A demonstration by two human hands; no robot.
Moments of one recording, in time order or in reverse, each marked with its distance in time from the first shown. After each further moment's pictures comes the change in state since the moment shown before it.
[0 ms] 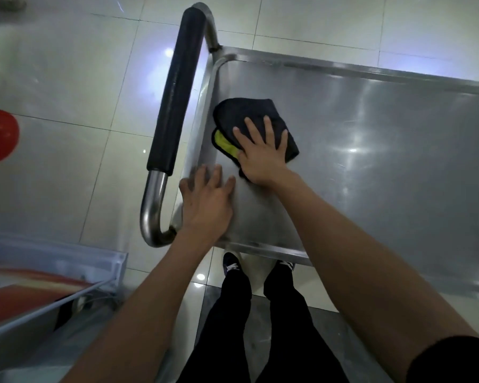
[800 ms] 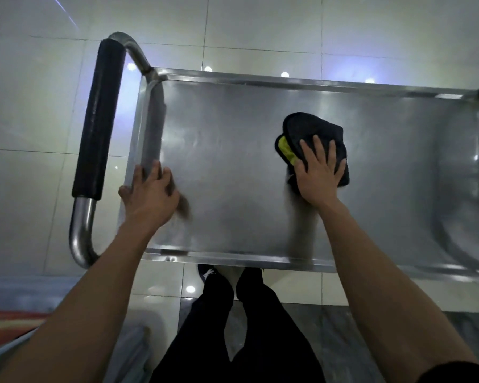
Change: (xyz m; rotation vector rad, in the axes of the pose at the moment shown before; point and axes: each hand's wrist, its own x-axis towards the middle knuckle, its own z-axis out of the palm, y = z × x) left_hand 0.047 0.036 -0.030 -0.067 -0.139 -0.151; right_hand -0.112 0.235 -0.039 0.145 0.291 0.486
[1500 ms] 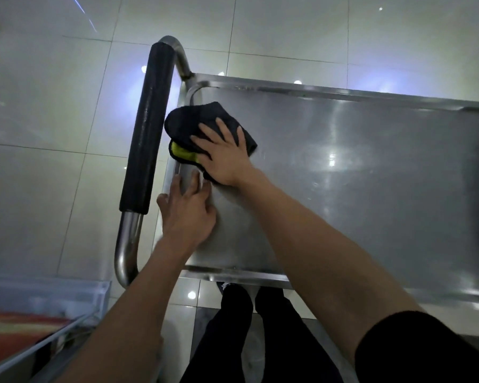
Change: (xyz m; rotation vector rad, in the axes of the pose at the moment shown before) left_hand 0.012 -0.045 0.022 0.005 0.075 0.113; right_hand 0.024 -0.283 0.101 -0.025 -0.201 -0.659
